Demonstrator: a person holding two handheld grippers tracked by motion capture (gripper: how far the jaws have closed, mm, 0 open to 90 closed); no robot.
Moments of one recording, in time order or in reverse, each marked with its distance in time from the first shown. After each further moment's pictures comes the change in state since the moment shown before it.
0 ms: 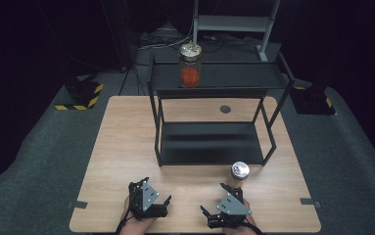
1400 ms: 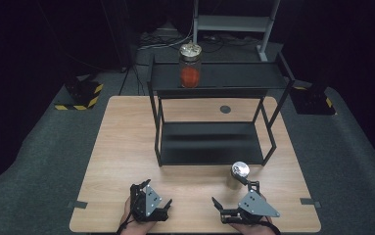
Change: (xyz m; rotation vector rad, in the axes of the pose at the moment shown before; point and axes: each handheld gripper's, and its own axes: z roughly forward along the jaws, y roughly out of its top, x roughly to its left) left arm -0.005 0.001 -0.001 0.011 -0.008 0.075; right arm -0.024 0.007 -0.048 -0.203 -0.054 0.044
